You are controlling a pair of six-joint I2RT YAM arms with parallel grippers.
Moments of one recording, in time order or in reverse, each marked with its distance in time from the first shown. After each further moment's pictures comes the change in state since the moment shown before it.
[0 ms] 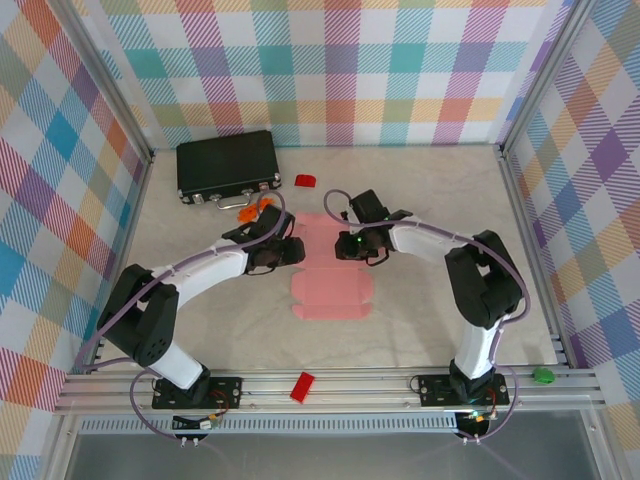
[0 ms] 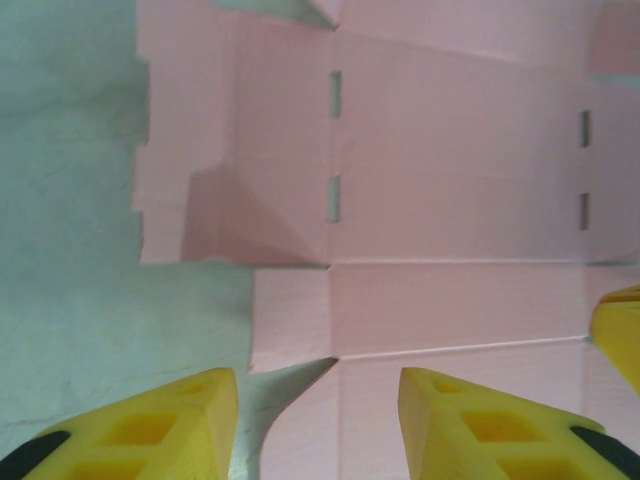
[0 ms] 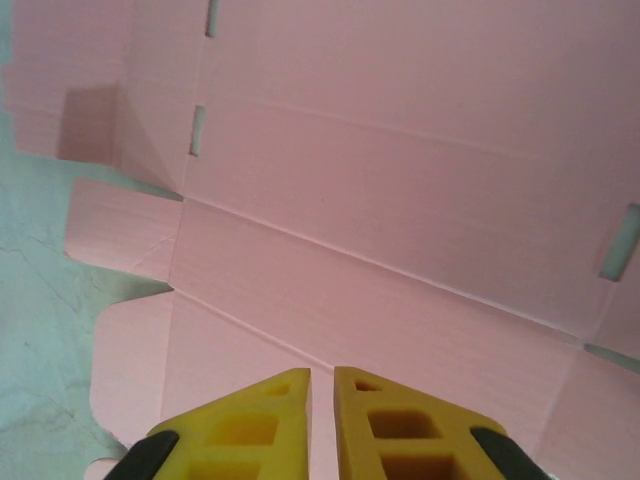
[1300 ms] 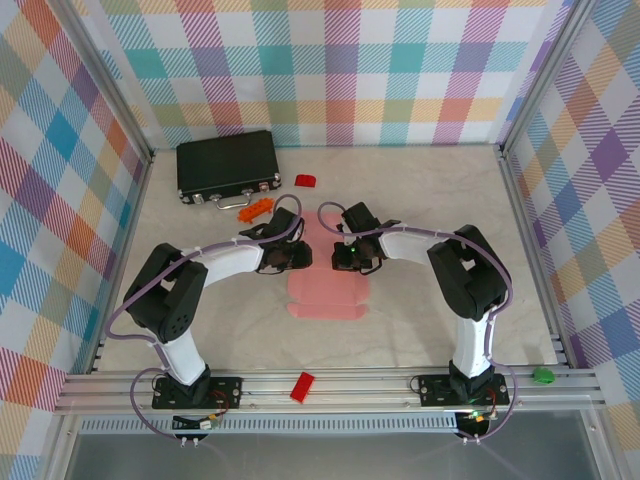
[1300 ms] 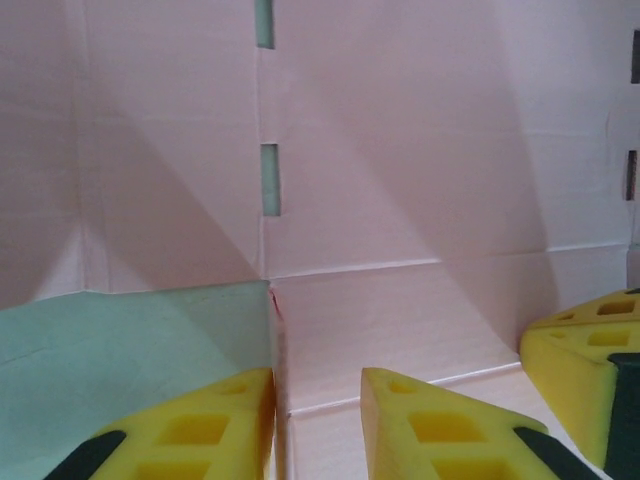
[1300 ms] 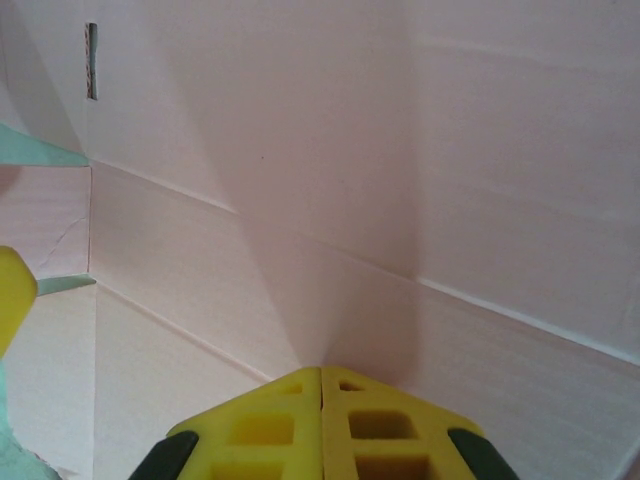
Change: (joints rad) left arm -0.005 0.182 0.031 0.124 0.111 0.087; right arm 0.045 0.086 -0.038 0.082 0.000 0.075
